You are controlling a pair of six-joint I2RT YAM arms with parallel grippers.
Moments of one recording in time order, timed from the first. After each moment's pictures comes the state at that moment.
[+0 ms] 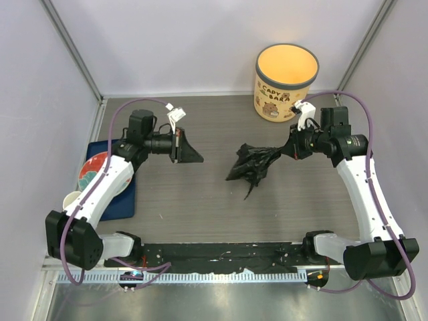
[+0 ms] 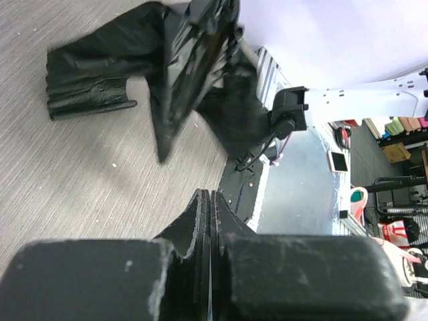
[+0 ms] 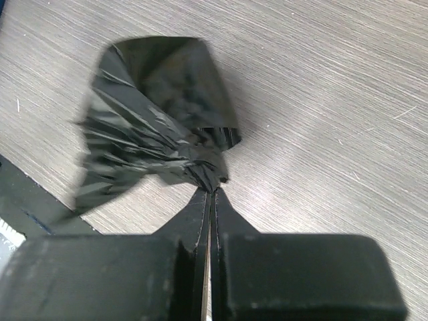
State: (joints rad) left arm -0.32 1.29 1.09 -0.33 1.05 -0.28; right arm 0.09 1.16 1.26 -0.89 -0.50 -0.16
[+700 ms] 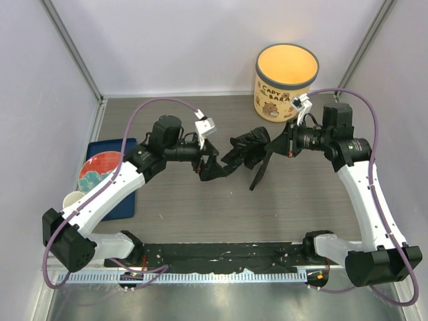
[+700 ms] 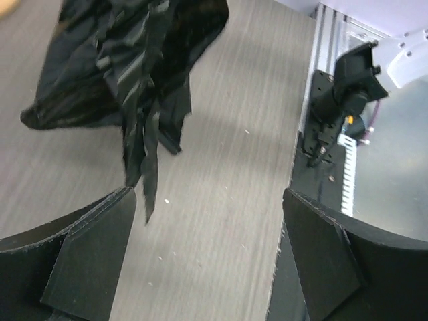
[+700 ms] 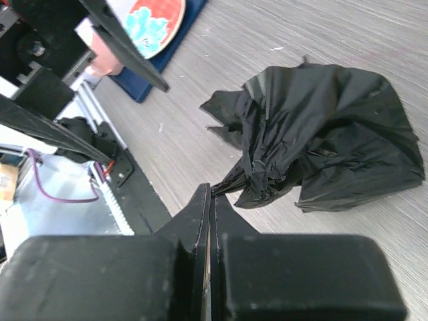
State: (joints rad) left arm -0.60 1.25 1.14 -0.35 0.74 0.03; right arm 0.10 1.12 1.25 -0.75 -0.85 0.05
